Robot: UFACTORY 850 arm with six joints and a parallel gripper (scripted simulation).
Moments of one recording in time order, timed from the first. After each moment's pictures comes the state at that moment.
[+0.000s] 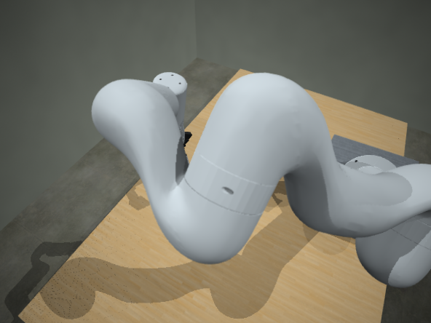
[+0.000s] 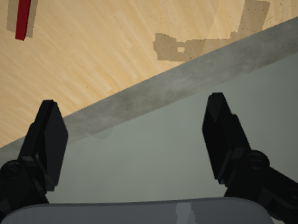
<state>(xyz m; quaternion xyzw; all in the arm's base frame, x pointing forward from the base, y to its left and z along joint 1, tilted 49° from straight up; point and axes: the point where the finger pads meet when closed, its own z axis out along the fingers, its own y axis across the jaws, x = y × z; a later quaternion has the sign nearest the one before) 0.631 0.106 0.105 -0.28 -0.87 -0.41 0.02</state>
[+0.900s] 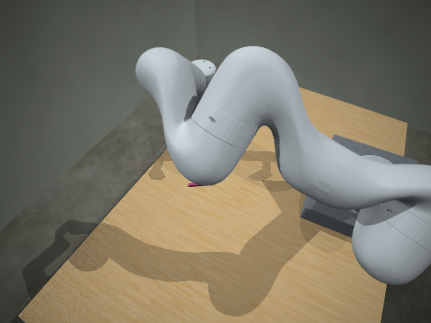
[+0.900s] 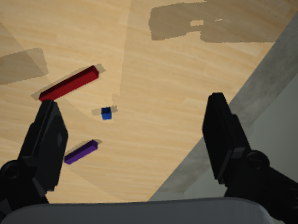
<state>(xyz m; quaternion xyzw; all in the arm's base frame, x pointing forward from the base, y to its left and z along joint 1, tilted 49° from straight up) 0.593 0.036 -0.049 -0.56 -0.73 -0.34 0.21</state>
